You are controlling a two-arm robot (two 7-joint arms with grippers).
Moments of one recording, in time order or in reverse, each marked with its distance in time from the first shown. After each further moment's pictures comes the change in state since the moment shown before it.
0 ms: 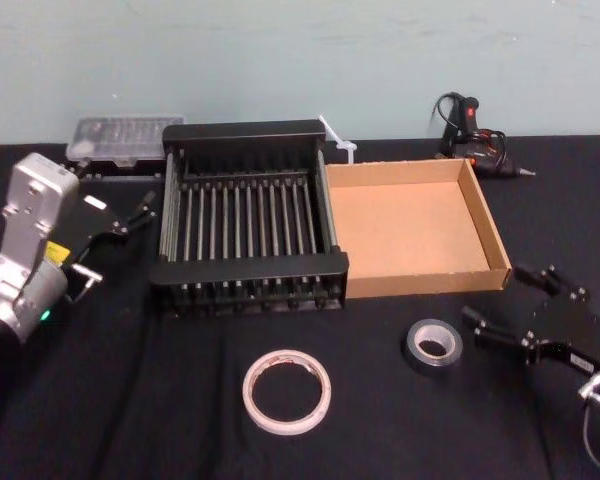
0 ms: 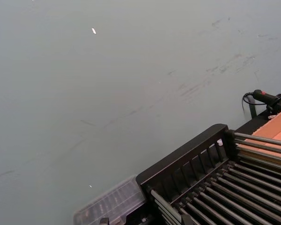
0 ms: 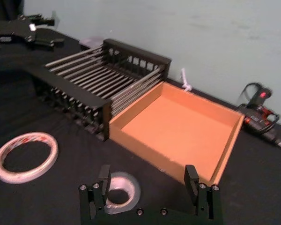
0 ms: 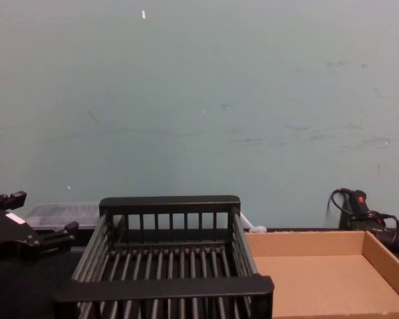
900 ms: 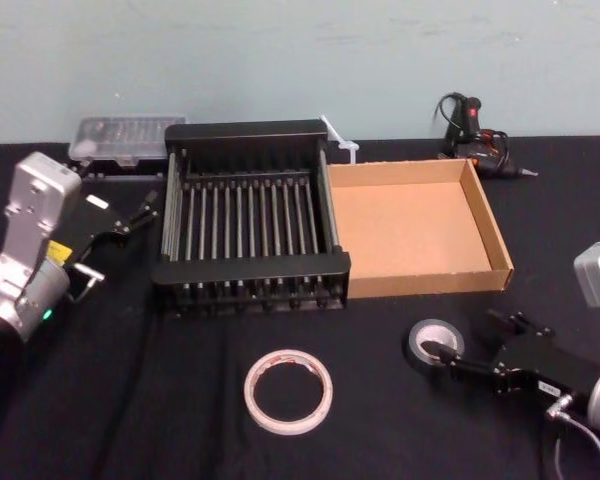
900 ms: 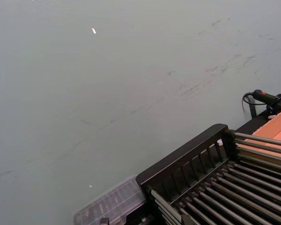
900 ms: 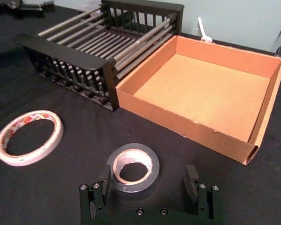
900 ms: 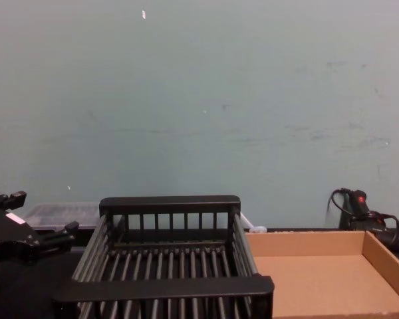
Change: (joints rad) left arm 0.000 0.000 0.000 0.000 0.000 0.000 0.000; right arm 0.086 -0.113 -0.055 0.142 0.014 0.134 0.088
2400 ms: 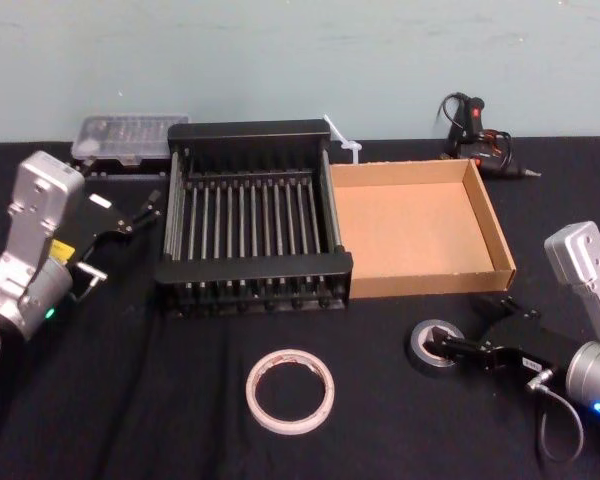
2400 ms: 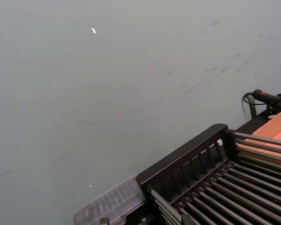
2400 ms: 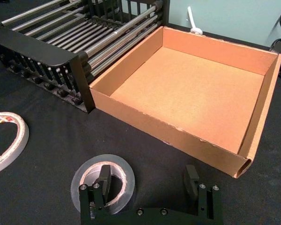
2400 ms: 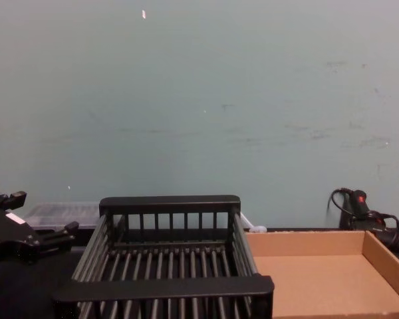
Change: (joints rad) left arm 0.000 0.000 0.000 0.000 0.000 0.000 0.000; right arm 0.134 -0.094 -0.030 0.139 -0.095 0.048 0.025
